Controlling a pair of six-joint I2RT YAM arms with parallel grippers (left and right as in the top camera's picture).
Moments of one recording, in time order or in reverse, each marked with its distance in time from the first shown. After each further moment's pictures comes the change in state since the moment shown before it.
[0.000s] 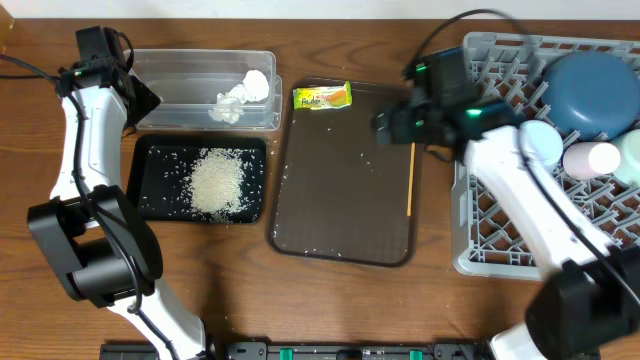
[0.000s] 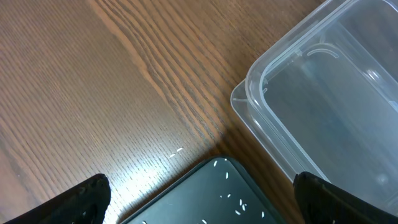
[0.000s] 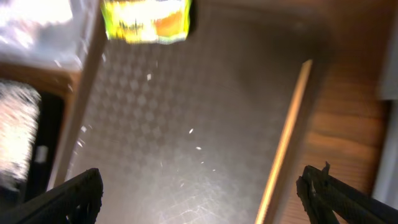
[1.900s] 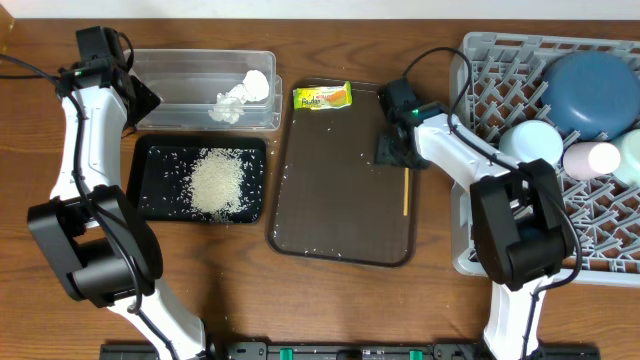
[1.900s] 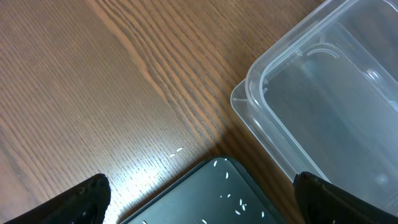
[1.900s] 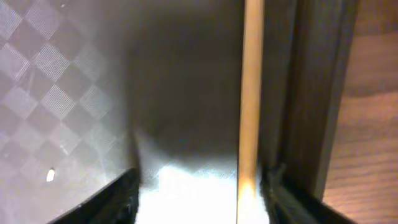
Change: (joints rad) left arm 0.000 0.000 0.000 0.000 0.000 0.000; right arm 0.018 0.360 0.010 0.019 0.185 0.221
